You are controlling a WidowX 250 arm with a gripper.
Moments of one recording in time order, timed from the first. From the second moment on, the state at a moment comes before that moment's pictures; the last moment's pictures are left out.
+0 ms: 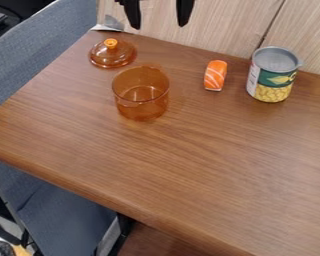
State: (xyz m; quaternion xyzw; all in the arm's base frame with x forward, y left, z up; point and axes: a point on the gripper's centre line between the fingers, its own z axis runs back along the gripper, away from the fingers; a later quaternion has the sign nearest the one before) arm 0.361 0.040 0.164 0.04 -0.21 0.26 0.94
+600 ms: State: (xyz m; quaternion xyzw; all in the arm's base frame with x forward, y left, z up) arm 0.392 0.035 0.111 0.04 -0.13 0.24 0.96
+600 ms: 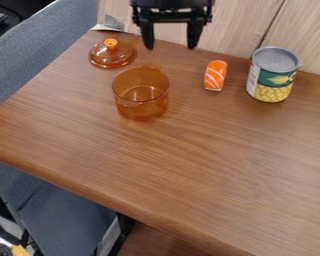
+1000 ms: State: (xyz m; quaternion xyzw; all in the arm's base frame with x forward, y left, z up) arm 0.432 0.015 0.084 0.03 -0.11 0.21 0.97
